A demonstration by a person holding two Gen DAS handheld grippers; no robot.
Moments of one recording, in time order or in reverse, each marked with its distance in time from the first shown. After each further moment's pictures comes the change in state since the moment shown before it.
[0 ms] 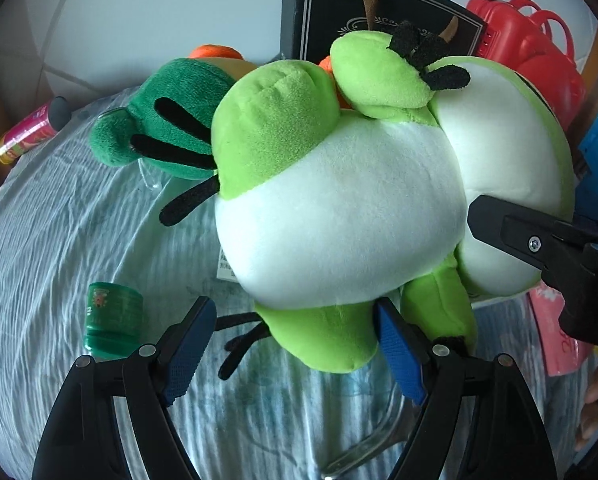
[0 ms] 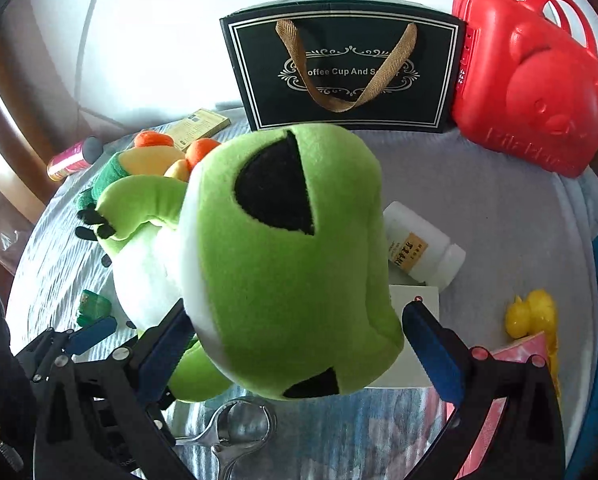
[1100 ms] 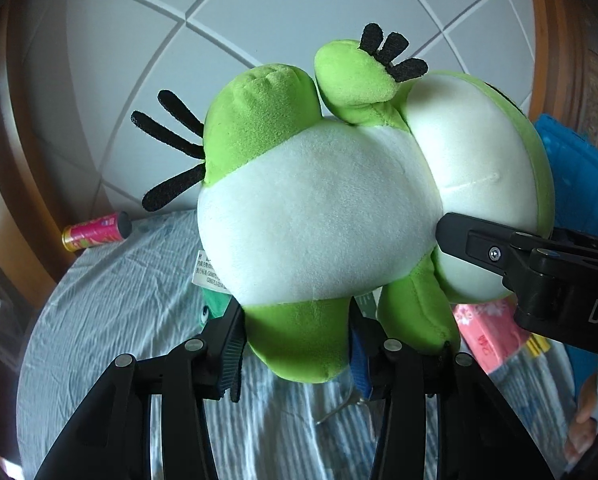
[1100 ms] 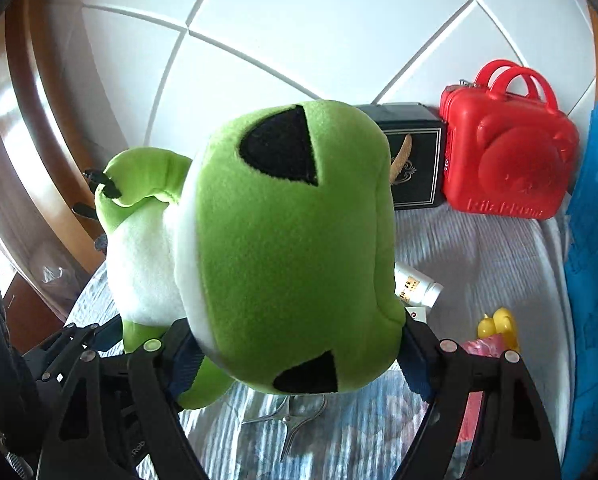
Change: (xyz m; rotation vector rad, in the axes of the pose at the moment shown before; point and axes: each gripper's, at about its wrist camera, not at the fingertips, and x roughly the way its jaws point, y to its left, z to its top) left arm -0.191 -0.020 -0.028 0.102 -0.369 0.071; right arm -0.161 0.026 -0.021 0.014 -0.284 0.106
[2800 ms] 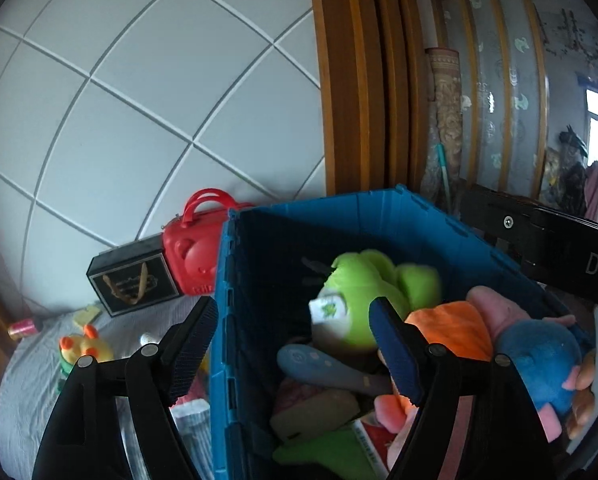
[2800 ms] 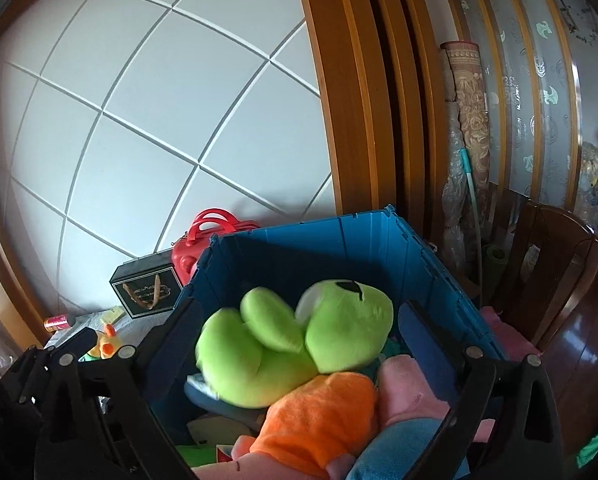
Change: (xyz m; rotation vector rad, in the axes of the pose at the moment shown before) left arm -0.244 -0.470 0.056 0.186 -0.209 -0.225; right arm -0.456 -0.365 -0.036 0.183 -0.331 -0.363
